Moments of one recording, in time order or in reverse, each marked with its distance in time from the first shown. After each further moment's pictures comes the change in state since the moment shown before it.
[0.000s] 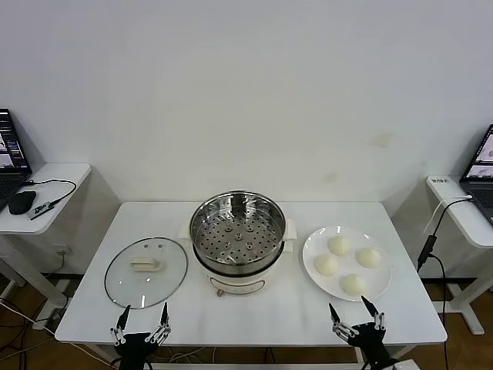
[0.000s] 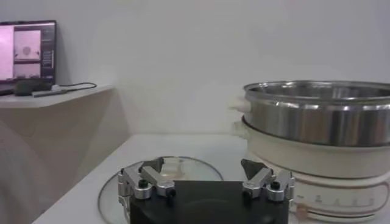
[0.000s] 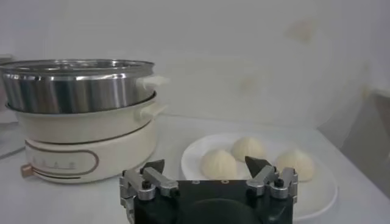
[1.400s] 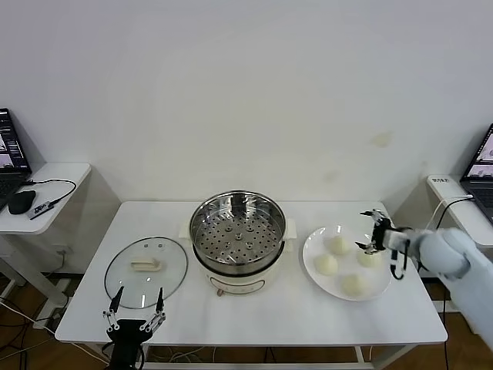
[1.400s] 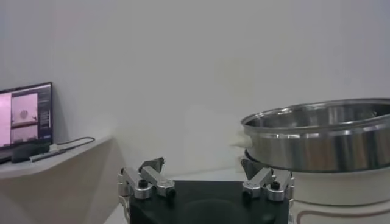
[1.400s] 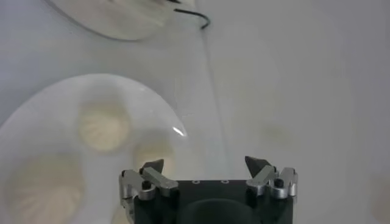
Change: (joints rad) left arm -0.030 0.008 -0.040 0.009 0.125 -0.105 0.008; right arm 1.230 -0.714 -0.780 -0.493 -0.392 -0.213 -0.598
